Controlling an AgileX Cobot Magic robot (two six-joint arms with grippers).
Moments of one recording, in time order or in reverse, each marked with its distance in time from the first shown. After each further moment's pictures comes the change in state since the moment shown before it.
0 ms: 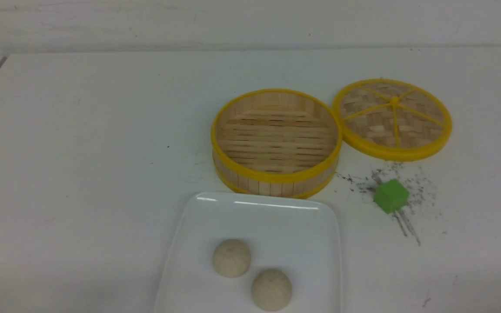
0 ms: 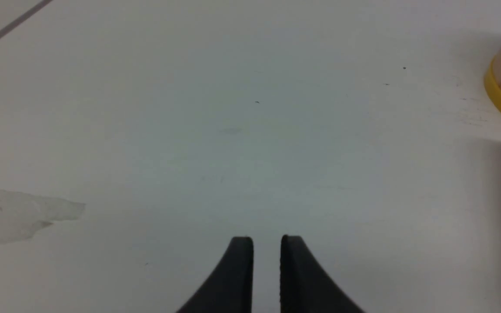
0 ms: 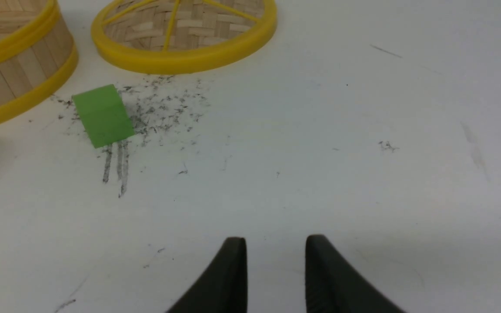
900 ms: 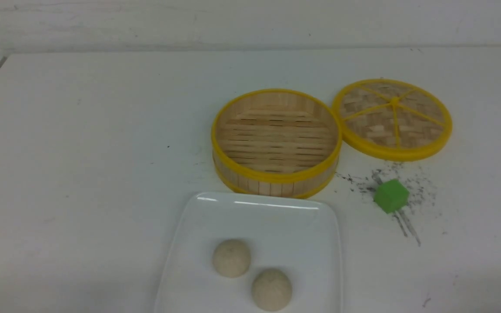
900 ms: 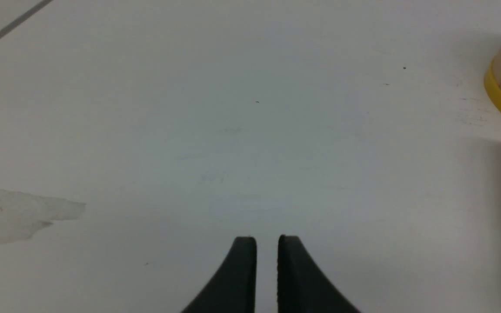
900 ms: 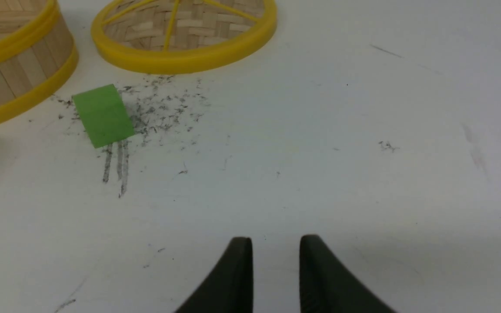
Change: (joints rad) right arm 0.000 0.000 0.000 0.000 0.000 0.000; left arm 0.000 0.000 0.000 0.000 -0.001 0.000
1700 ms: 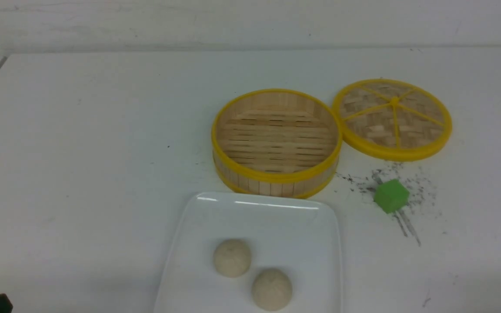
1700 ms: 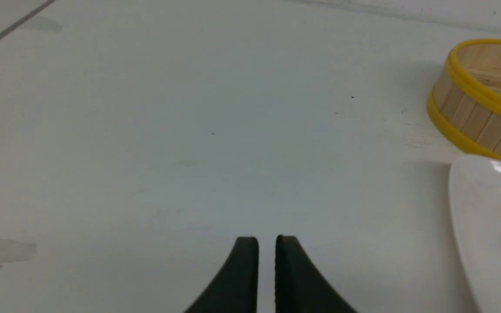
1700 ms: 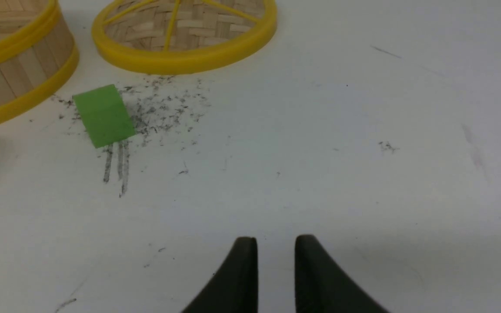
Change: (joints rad) right arm 0.000 0.000 0.000 0.000 0.000 -0.001; left arm -0.069 0.000 0.003 -0.004 -0.041 0.001
